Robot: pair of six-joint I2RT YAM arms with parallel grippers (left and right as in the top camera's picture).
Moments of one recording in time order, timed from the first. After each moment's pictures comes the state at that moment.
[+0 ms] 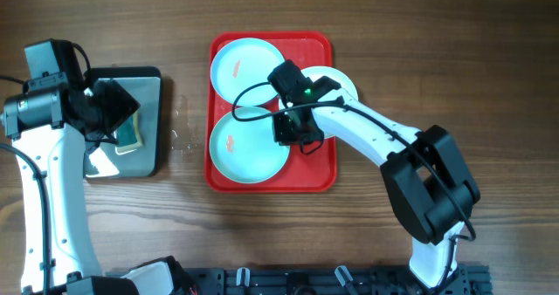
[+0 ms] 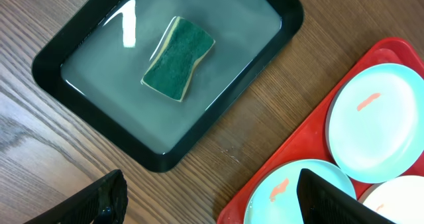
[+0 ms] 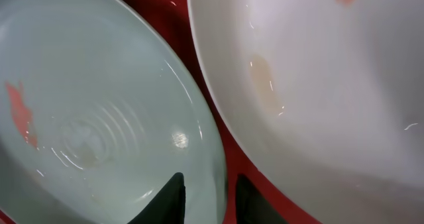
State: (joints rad) left arm 0.27 1.41 1.37 -1.15 0.00 -0.52; right arm 0.64 2.01 1.40 -0.78 -0.17 0.56
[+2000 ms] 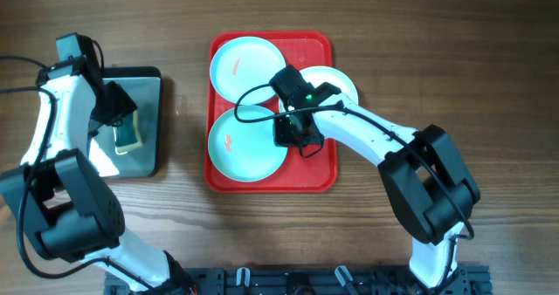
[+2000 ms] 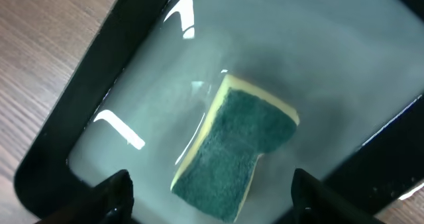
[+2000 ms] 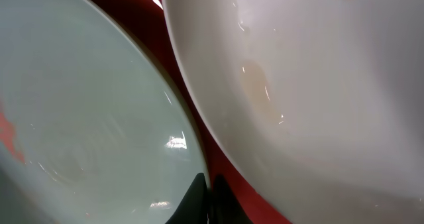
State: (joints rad) left arm 0.31 1.85 1.37 -0.91 -0.19 -0.34; right arm 0.64 2.01 1.34 -0.70 -0.17 0.61
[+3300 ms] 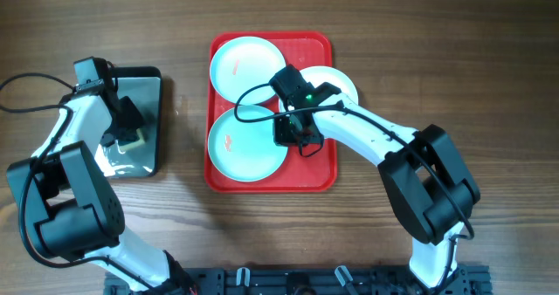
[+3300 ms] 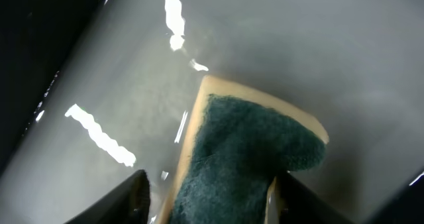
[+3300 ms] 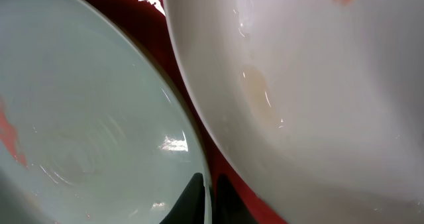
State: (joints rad) left arm 0.31 1.85 1.13 -0.59 -0.16 -0.30; right arm 0.64 2.01 1.34 -0.69 -0.17 0.61
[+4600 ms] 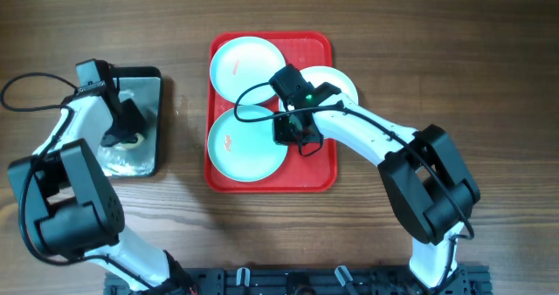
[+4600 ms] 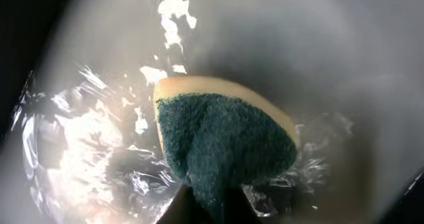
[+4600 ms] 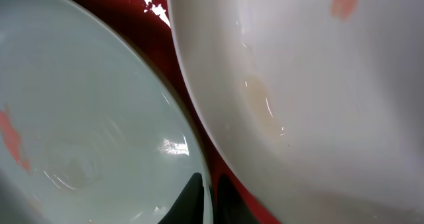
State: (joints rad) left arm 0.31 1.86 1.12 -0.59 -0.14 -0.25; right arm 0.64 2.01 1.34 -0.68 -0.16 0.61
